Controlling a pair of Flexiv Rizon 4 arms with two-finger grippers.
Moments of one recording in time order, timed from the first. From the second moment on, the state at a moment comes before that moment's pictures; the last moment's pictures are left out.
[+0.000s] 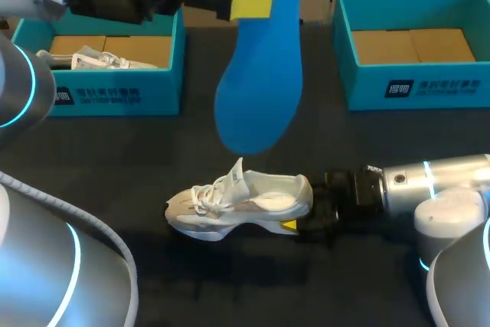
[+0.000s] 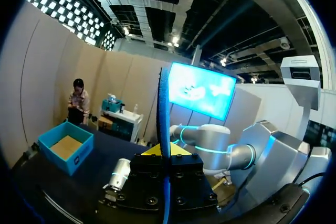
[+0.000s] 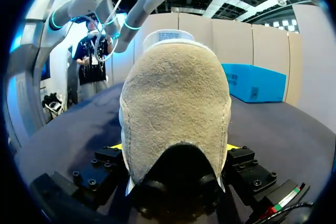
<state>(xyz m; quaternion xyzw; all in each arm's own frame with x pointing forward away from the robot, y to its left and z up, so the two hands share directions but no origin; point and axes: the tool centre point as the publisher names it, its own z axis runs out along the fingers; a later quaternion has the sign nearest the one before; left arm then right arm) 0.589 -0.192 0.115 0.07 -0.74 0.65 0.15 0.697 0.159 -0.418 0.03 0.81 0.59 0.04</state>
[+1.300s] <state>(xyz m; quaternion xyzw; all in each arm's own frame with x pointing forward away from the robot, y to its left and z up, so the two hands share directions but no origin) 0.567 -0.171 0.137 0.08 -0.73 0.66 0.15 0.695 0.160 -0.419 0.02 0.81 0.58 0.03</state>
